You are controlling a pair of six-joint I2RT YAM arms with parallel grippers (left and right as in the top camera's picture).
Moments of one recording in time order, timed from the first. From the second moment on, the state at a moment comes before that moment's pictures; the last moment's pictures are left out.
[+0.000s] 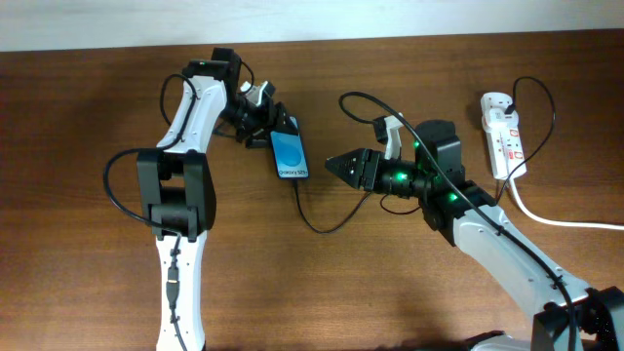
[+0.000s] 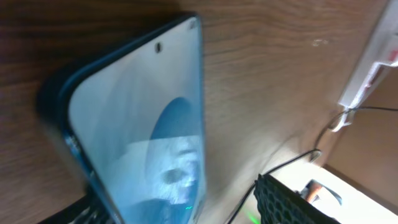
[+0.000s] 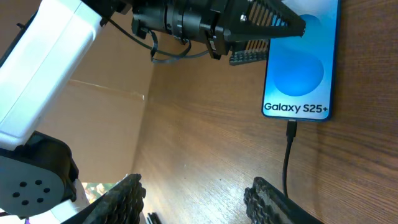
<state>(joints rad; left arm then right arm) -0.13 2.58 2.27 -1.25 0.72 -0.17 0.27 1.46 0.82 0.10 -0.80 0.75</state>
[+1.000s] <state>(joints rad) -0.16 2.57 2.71 -1.52 0.27 -0.27 0.27 1.46 0.83 0.06 -0.82 0.59</state>
